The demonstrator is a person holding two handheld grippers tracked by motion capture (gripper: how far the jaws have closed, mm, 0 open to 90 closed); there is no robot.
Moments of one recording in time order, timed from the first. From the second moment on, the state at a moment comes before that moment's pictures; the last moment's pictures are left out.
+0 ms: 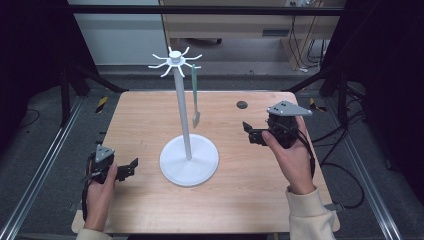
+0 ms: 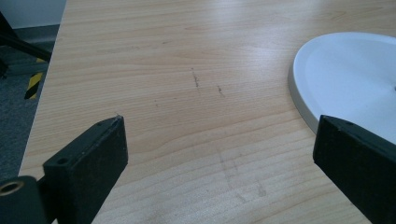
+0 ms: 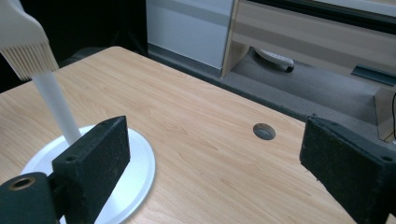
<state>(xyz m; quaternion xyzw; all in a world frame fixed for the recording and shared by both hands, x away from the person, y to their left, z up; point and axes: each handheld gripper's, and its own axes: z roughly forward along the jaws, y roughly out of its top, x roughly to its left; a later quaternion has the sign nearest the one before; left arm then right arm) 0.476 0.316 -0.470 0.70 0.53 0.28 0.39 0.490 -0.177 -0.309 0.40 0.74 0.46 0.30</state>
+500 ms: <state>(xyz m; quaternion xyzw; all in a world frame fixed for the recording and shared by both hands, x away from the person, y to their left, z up) 0.474 0.316 -0.468 0.70 0.52 0.28 0.39 0.506 -0.205 -0.345 0.43 0.74 0.43 0.29</state>
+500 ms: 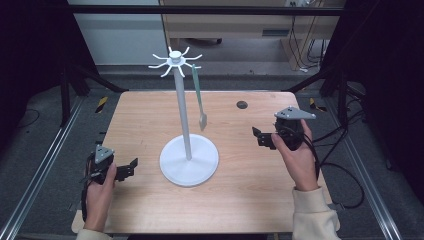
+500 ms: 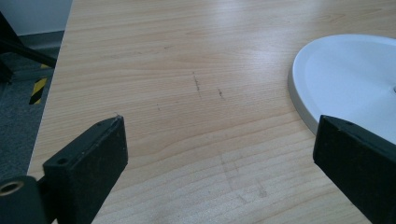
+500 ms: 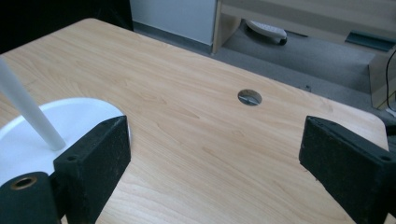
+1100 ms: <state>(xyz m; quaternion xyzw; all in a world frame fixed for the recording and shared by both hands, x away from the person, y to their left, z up) 0.473 0.316 -0.467 0.71 0.51 0.29 0.40 0.509 -0.219 -0.383 0.45 0.76 0.40 0.26</state>
